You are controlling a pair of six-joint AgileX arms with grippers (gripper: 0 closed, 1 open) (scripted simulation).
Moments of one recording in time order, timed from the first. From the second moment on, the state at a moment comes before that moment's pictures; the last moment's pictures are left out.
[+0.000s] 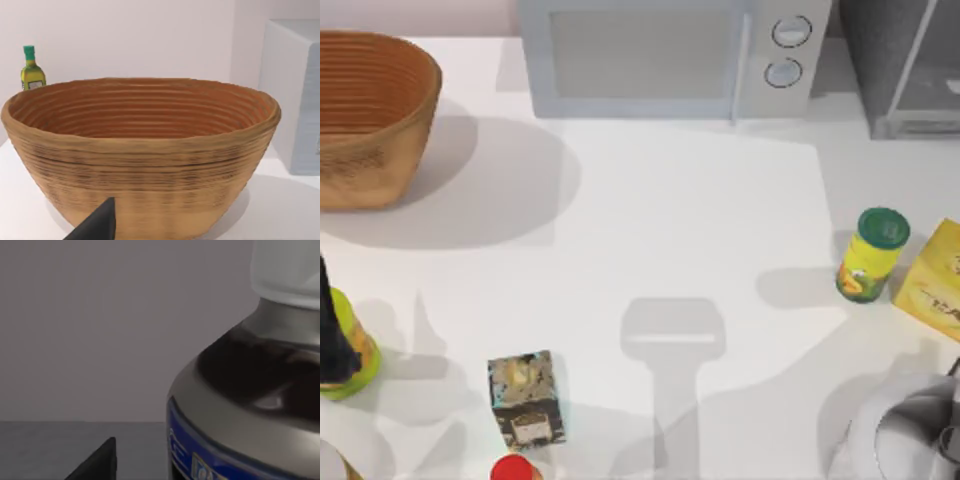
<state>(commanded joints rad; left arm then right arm) 0.00 0.00 0.00 0.00 0.00 0.00 -0.27 2.29 1.35 0.93 -0.24 0.00</state>
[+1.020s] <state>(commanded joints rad) 0.00 0.00 0.00 0.00 0.00 0.00 -0.27 2.29 1.35 0.93 -0.24 0.00</state>
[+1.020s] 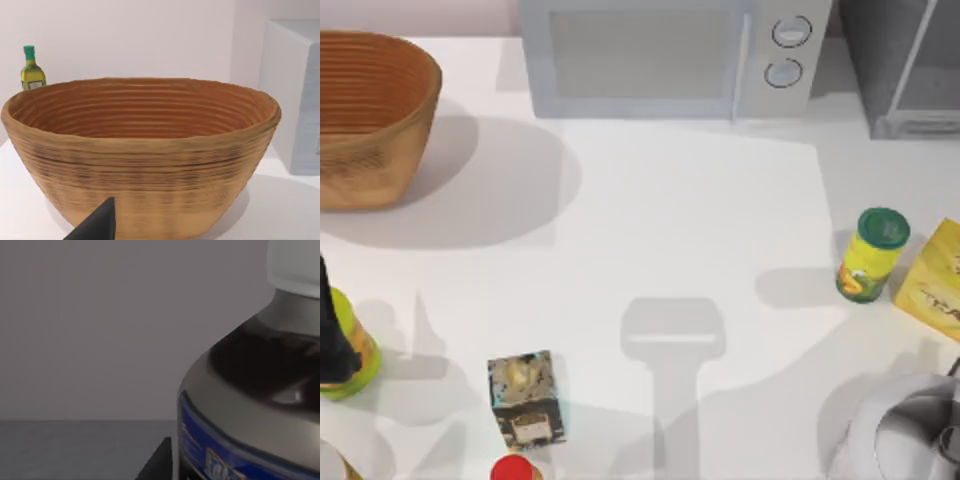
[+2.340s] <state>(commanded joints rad) 0.00 0.00 0.00 0.00 0.00 0.00 -0.31 2.07 1.22 0.84 -0.26 0.01</state>
